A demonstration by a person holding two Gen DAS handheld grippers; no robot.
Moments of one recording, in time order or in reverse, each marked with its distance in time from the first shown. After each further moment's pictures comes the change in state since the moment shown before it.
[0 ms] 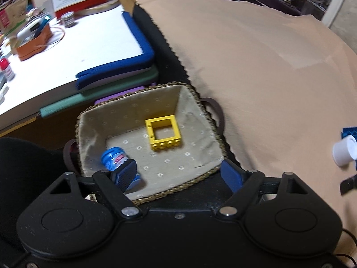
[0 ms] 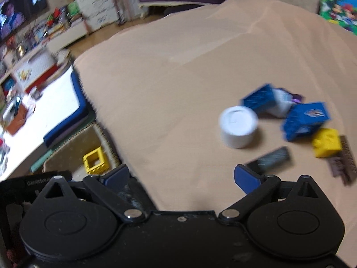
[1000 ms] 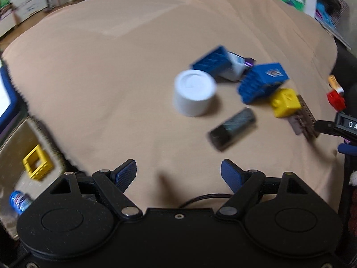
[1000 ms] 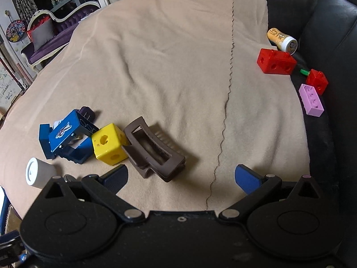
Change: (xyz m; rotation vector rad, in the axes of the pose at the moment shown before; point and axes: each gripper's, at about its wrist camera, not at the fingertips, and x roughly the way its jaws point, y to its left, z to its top) left arm -0.013 -0.219 -0.046 0.496 0.076 -0.277; right arm -0.023 -0.246 -0.044 0.504 -0.062 -0.300
